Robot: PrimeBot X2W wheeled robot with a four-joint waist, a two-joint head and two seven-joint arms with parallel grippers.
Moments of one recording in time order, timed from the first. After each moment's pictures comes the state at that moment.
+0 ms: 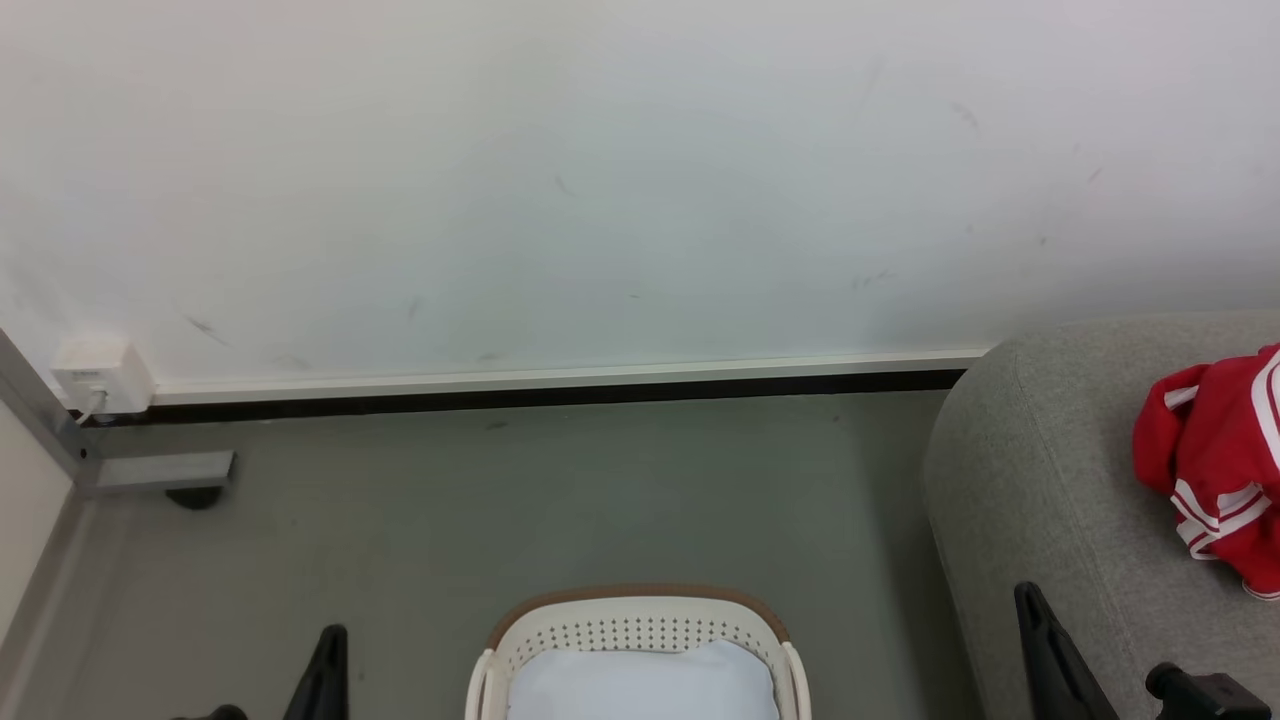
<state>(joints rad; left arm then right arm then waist) 0.08 0.11 -0.03 0.18 -0.33 -0.06 -0.24 0.00 -0.06 0.12 0.23 0.44 0.13 -0.21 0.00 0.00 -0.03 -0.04</state>
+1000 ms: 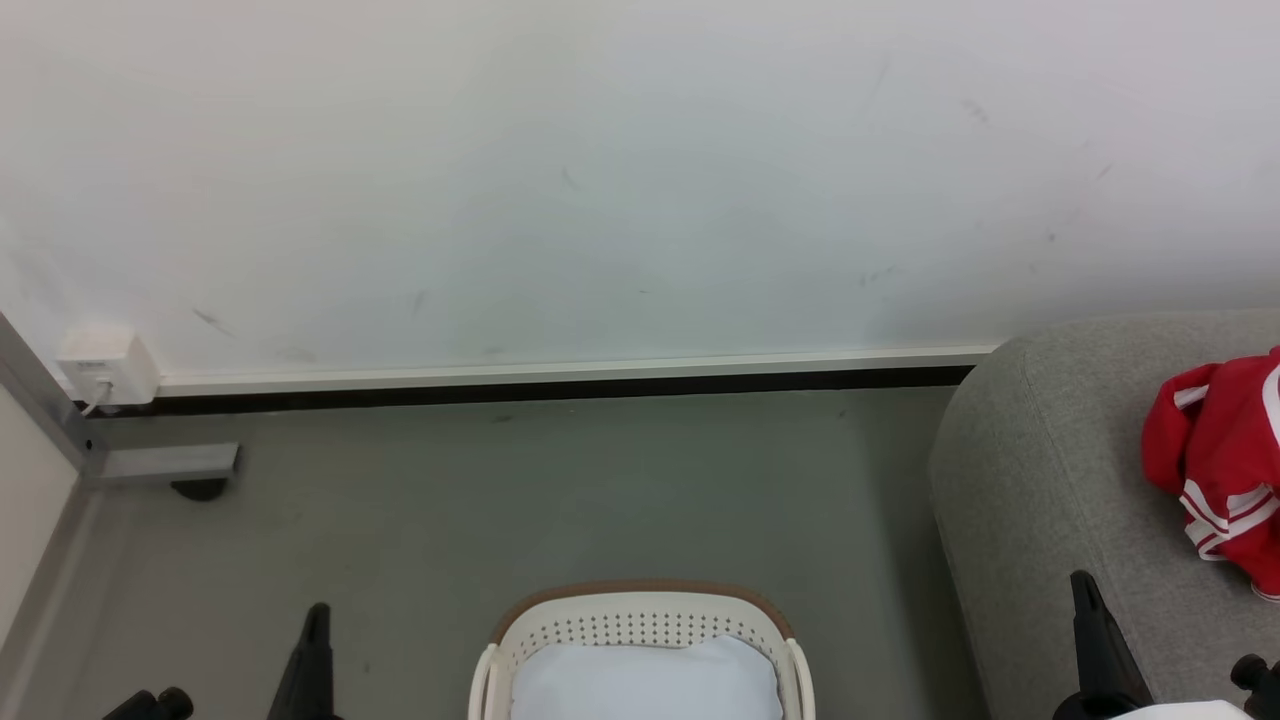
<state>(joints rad) 0.02 0.09 0.02 0.20 -0.79 -0.09 -0.11 -0.02 -0.06 0.05 0.23 0.88 0.13 -0.11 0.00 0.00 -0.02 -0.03</state>
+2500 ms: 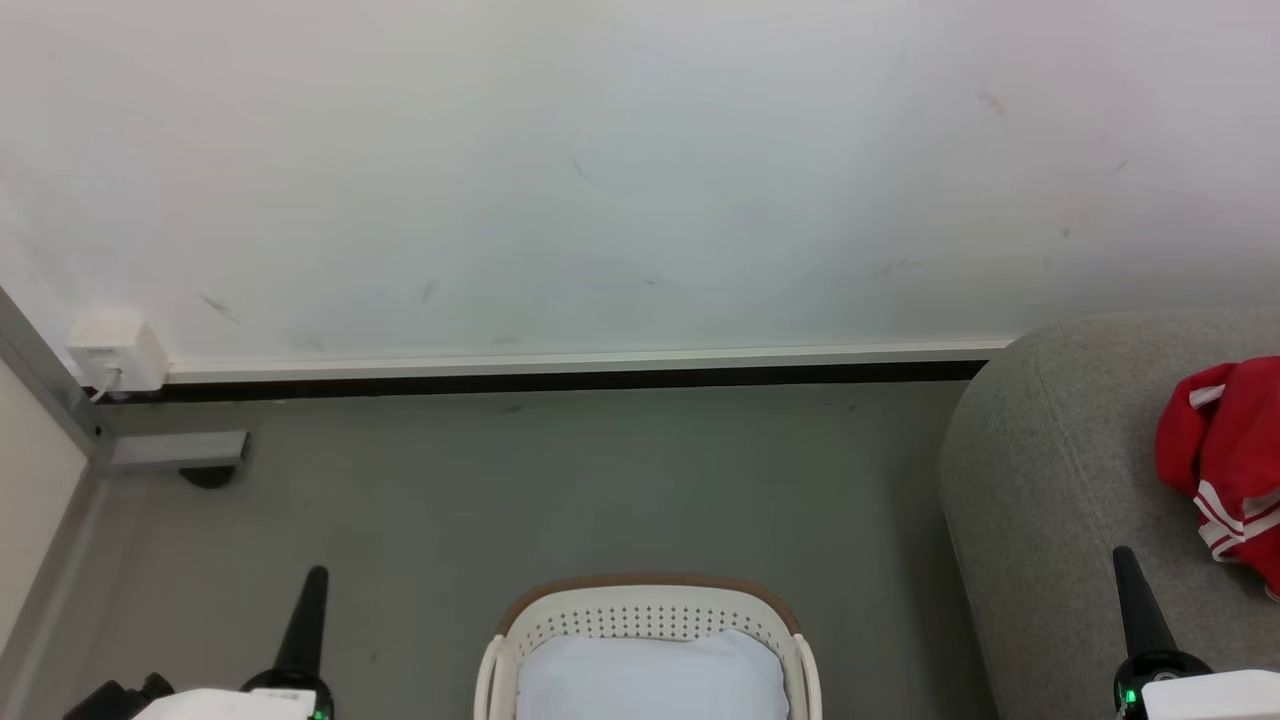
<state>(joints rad) -0.05 0.07 0.08 0.23 -1.27 -0.11 0.02 -0.07 -0.06 -0.03 0.24 1.32 0.13 0.01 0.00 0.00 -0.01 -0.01</state>
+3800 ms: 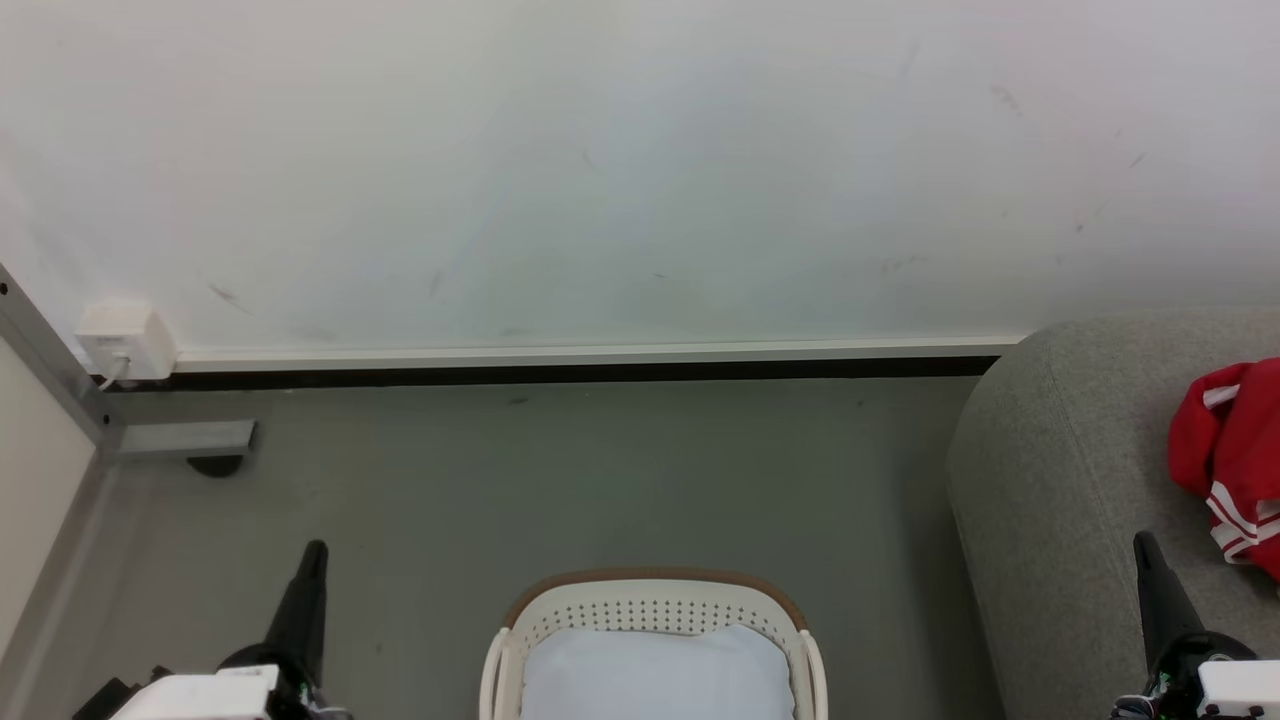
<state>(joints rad) -0.10 0.05 0.11 0.24 -1.56 -0.12 0.10 -0.10 -0.06 -0.09 0.24 1.58 0.13 0.09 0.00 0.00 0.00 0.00</state>
